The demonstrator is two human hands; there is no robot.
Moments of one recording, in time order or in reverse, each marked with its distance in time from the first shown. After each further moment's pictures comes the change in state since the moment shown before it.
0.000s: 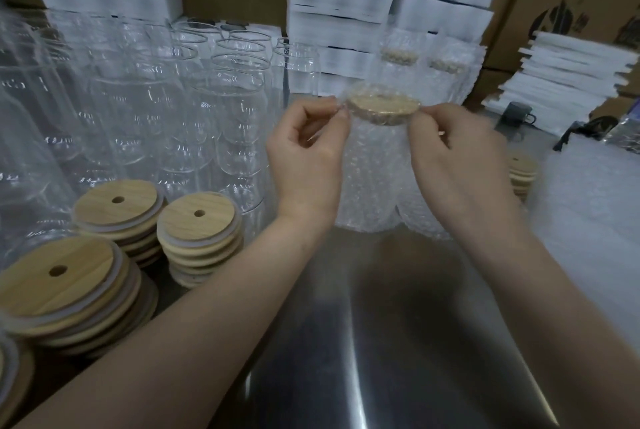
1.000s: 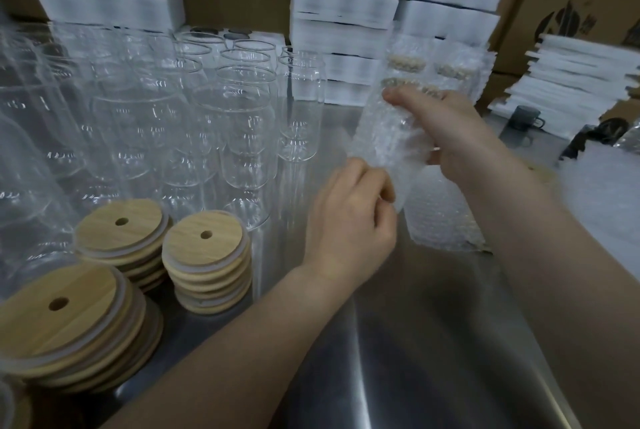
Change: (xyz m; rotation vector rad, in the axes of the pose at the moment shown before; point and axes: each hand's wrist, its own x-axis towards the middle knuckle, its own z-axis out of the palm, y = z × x) left_hand -0.027 -0.033 -0.012 0.815 -0.390 0.462; right_hand 0.085 0.021 0.033 0.466 -0.167 0.527
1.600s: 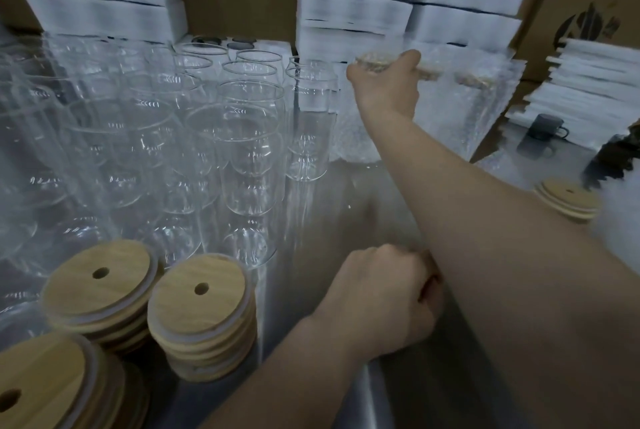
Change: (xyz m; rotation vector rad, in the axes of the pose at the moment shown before) left_hand -0.003 -0.011 0.004 0.005 -0.559 0.123; right_hand 0.115 -0.014 0.103 -0.225 0.339 -0.189
